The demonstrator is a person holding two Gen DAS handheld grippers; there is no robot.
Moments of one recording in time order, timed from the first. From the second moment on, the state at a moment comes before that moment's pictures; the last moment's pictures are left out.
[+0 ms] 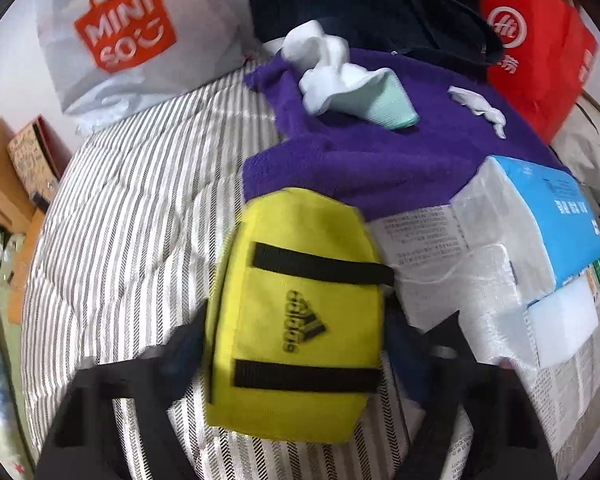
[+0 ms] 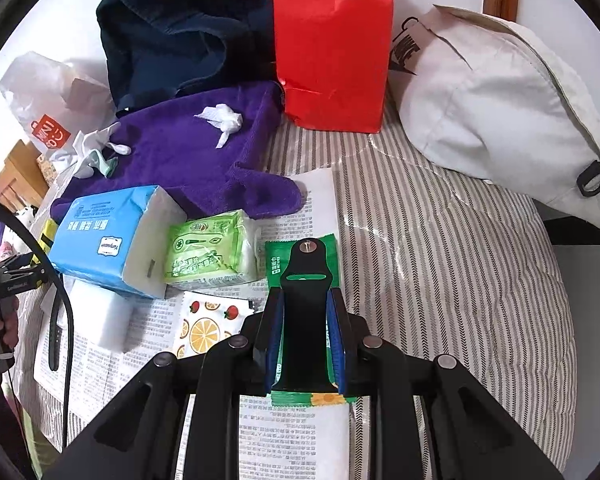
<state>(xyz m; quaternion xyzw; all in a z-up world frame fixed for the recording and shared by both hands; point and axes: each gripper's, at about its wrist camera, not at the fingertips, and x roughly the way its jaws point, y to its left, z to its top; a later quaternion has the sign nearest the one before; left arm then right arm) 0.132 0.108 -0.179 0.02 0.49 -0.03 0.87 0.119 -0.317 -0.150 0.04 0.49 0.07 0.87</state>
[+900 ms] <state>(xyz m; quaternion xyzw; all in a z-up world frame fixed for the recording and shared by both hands) 0.084 0.108 -0.101 -0.04 0.44 -0.06 0.89 0.104 -0.289 -0.122 0.05 0.46 0.11 0.88</state>
